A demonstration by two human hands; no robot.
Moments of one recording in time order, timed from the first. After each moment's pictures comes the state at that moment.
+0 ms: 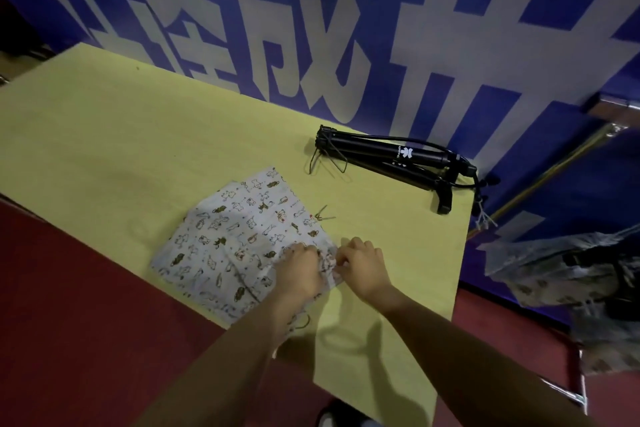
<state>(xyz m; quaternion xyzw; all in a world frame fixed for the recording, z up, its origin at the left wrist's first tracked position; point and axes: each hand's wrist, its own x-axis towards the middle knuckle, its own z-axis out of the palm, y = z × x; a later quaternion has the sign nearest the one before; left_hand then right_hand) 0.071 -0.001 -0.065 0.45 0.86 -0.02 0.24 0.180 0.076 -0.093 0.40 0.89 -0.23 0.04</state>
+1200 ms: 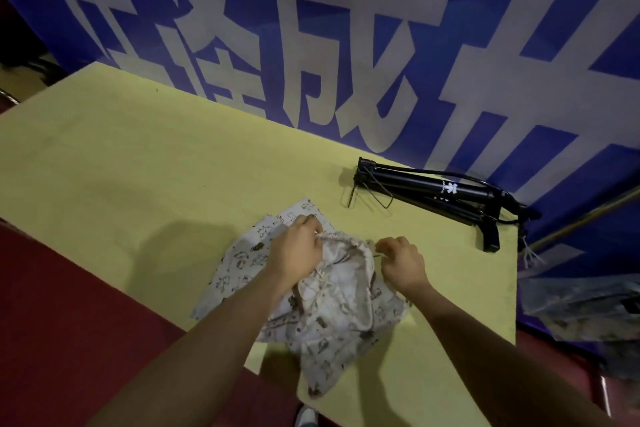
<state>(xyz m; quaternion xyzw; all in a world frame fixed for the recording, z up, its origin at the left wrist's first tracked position) -0.068 0.019 -0.021 0.52 0.82 0.17 0.16 0.113 0.120 -0.075 0.52 0.80 -0.29 -0.02</state>
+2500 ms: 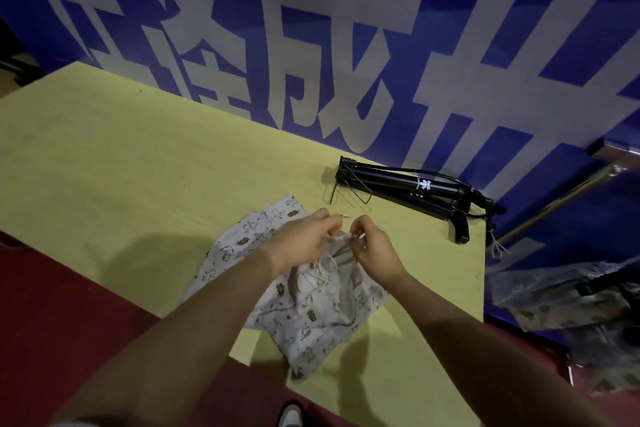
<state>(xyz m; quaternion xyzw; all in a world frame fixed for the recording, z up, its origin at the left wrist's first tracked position) -0.049 0.023 0.009 0.68 0.68 0.12 0.22 0.107 0.098 -0.035 0.42 0.81 -0.39 -0.16</state>
